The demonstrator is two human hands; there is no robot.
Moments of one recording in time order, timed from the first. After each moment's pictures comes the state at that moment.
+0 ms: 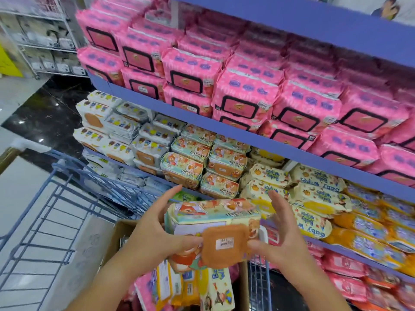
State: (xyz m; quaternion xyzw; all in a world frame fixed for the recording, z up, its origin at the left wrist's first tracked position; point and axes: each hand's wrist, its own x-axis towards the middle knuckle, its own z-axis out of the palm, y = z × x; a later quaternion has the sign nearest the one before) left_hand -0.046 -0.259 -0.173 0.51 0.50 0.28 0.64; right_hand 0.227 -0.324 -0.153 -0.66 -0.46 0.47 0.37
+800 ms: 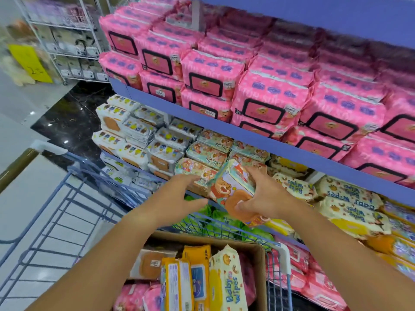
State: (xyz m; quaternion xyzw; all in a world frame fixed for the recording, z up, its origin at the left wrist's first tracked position) left_hand -0.039 -0.154 -0.188 0.71 0.55 0.08 0.43; right_hand 0.224 -0.157 -0.193 -0.66 -0.65 0.36 0.08
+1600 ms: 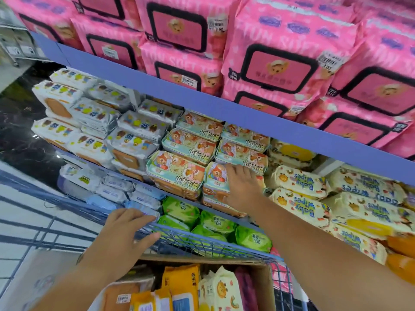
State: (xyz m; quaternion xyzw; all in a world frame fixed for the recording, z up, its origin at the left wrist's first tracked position) left_hand -0.085 -0.132 -0.370 0.74 0.61 -0.02 0.28; right_hand 0.239 -0.051 -0.414 -0.69 -0.71 0.11 -0.10
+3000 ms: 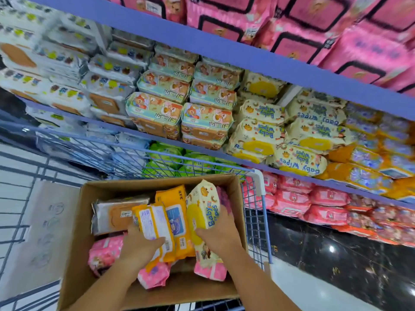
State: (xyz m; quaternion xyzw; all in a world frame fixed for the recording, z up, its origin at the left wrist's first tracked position) left_hand -0.079 -0.326 -0.476 0.36 0.74 0.03 0.57; right_hand 0.152 -0.360 -0.416 -0.83 -0.30 0.46 0.07
